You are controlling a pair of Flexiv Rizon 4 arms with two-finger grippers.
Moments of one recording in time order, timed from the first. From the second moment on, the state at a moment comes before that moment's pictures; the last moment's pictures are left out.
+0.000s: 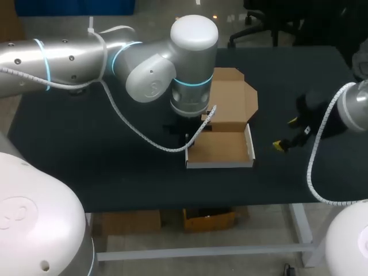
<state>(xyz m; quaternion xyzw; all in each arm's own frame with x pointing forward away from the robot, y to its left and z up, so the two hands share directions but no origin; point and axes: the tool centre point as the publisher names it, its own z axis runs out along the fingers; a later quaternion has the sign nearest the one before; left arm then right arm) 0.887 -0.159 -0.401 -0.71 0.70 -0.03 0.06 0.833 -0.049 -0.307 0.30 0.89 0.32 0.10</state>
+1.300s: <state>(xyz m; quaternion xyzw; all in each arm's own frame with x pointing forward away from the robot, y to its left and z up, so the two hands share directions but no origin) 0.886 -0.152 -0.406 -0.71 0.70 -0.01 0.02 0.774 -0.100 -0.277 0.20 0.92 0.31 0.10</state>
